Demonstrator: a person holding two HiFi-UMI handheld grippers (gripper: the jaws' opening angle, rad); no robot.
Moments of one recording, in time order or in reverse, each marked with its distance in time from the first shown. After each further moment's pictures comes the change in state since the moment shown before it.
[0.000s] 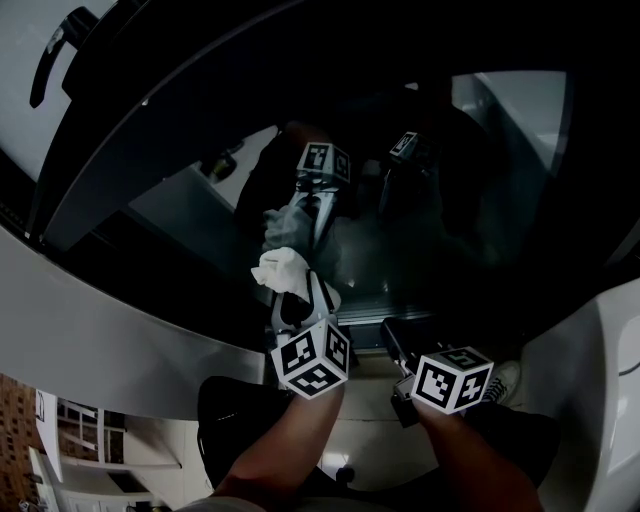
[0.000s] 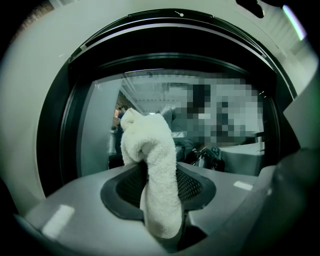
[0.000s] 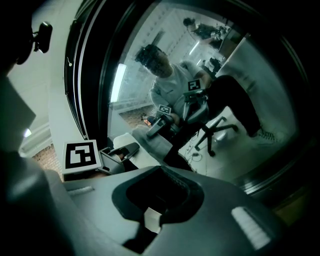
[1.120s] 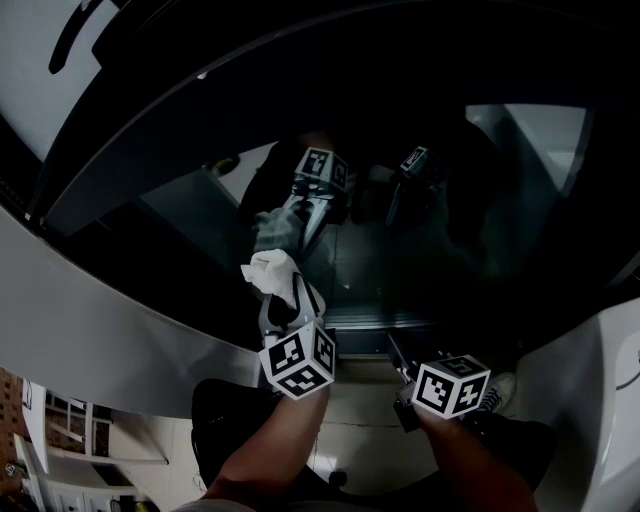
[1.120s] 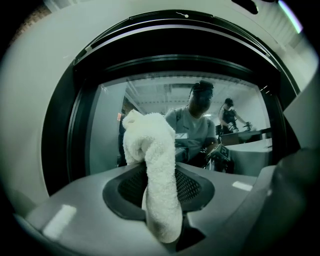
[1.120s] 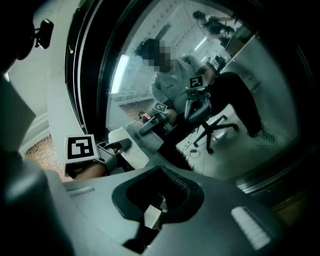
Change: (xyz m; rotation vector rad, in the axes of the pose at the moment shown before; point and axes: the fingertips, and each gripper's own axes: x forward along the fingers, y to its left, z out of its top) left arm -0.002 0.065 0.023 0.016 -0.019 0.044; right arm 0.019 0.017 -0.022 -0.068 0.070 -0.032
